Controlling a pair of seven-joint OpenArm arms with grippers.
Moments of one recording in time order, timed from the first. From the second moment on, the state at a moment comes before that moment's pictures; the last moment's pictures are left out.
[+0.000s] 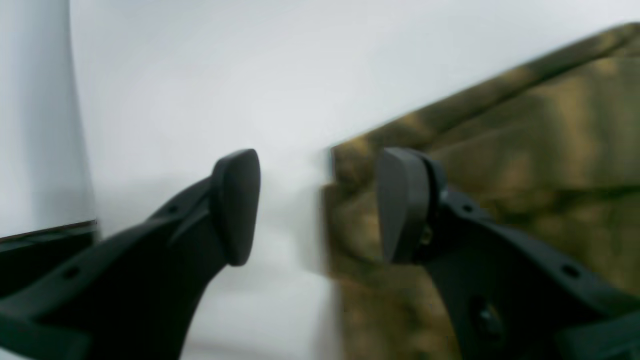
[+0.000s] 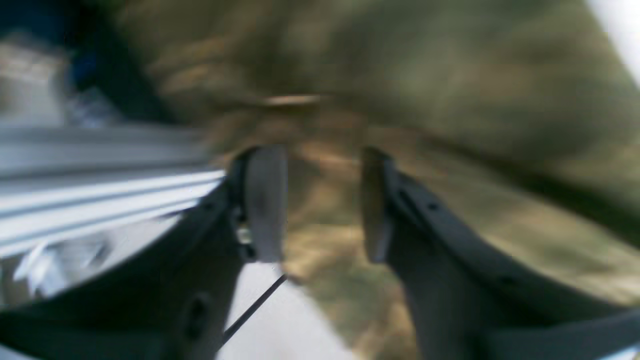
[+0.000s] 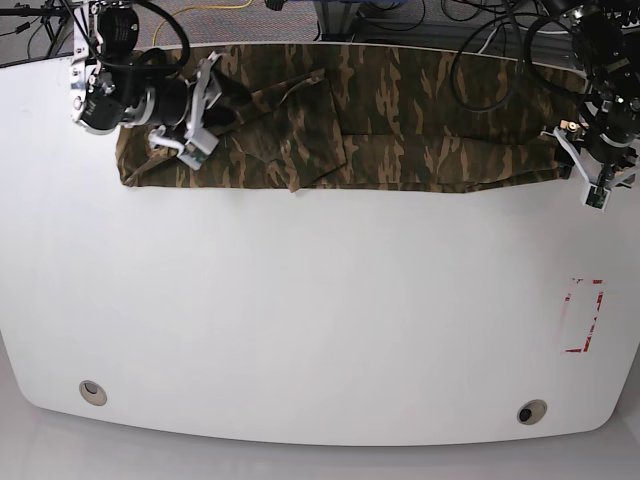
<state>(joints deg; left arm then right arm) 13.2 -14.0 -35.2 107.6 -4.3 -41.8 53.4 -20.0 23.0 10.1 112.3 53.9 40.4 -77.4</state>
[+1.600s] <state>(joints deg) 17.4 -12.2 -35.2 102.6 -4.5 -42.0 52.8 -27.7 18.6 16.1 112.0 19.4 40.4 -63.3</state>
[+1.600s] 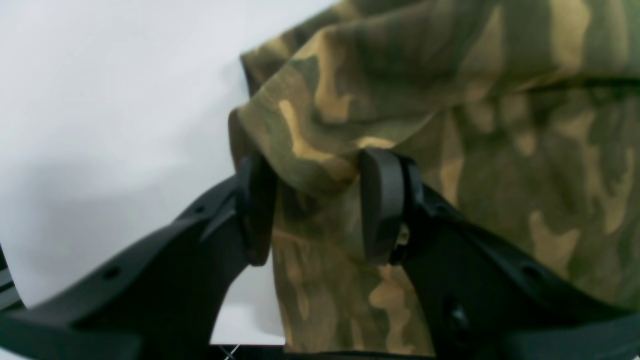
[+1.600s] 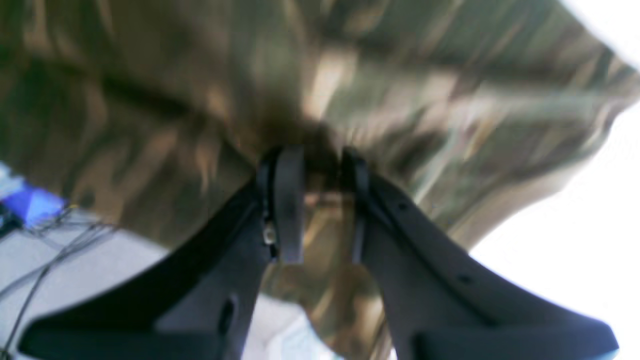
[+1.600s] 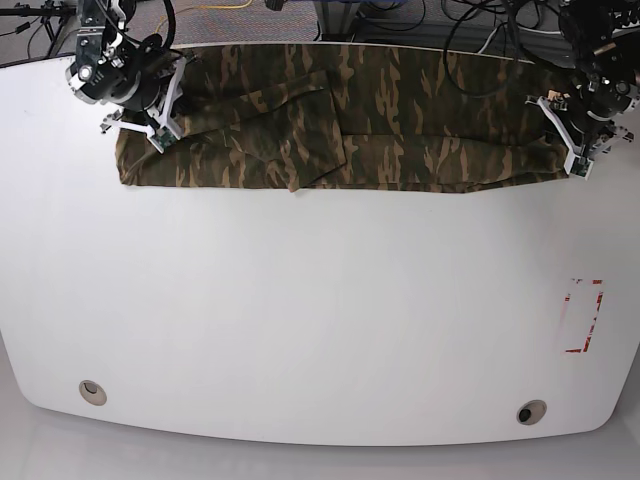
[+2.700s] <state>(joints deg) 15.3 -11.8 -32.8 93.7 -6.9 -41.8 48.9 -20.6 12.3 20.4 98.9 11.8 40.8 -49.3</state>
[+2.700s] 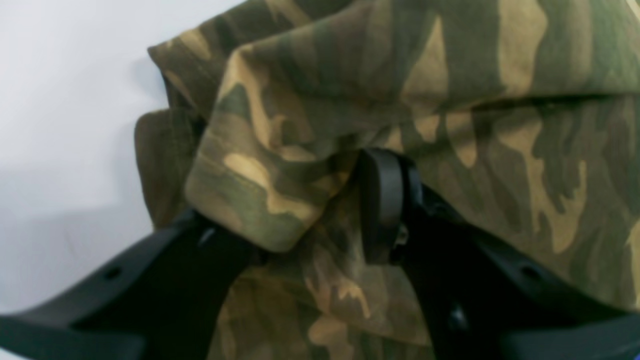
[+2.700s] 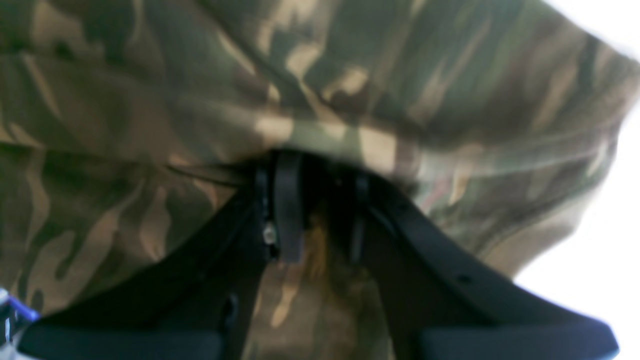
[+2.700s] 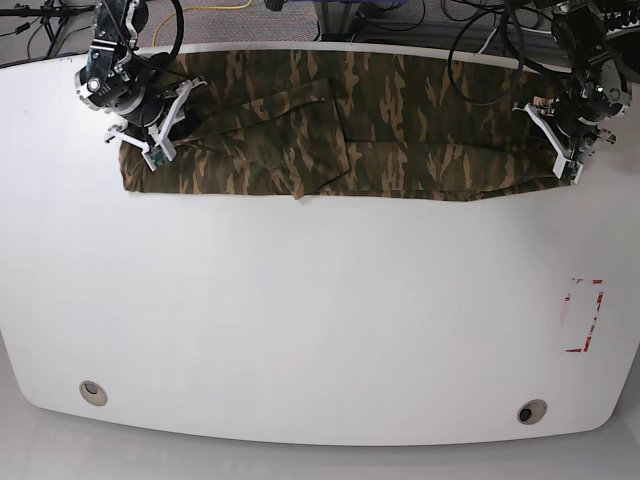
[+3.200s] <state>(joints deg) 8.6 -11.2 -27.4 92.0 -5.5 -41.7 51.0 -7.9 17.7 20.4 84.9 11.6 41.0 -44.2</state>
